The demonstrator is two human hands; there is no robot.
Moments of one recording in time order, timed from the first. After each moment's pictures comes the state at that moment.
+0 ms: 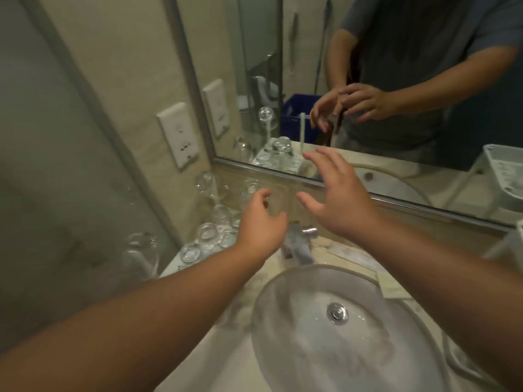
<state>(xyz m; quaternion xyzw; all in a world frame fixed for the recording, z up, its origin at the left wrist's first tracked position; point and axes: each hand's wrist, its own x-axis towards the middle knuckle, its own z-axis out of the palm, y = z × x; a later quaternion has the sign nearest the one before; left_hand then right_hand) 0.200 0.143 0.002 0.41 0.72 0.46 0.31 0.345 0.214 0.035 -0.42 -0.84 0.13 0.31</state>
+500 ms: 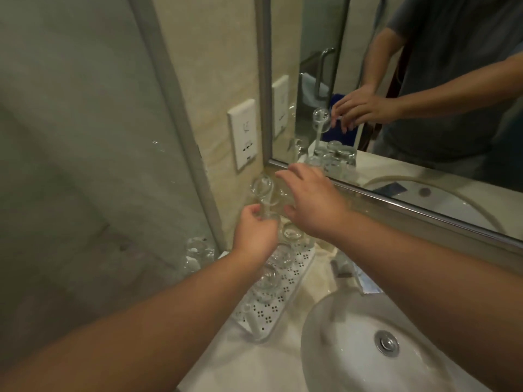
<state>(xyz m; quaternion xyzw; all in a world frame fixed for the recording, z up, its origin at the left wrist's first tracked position) 0.062 0.130 -0.008 0.18 0.71 0.54 0.40 0.157 0.228 0.016 -0.34 -0.92 0.05 0.16</state>
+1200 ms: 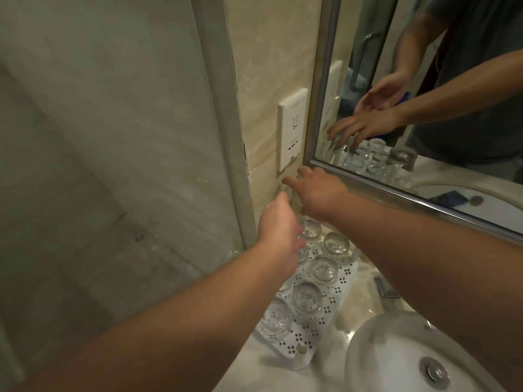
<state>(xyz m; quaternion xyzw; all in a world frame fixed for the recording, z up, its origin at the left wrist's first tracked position) -0.002 0.157 -0.002 0.03 0.62 0.60 0.50 0.036 0.286 -0.016 -0.34 -0.94 -0.02 -0.07</state>
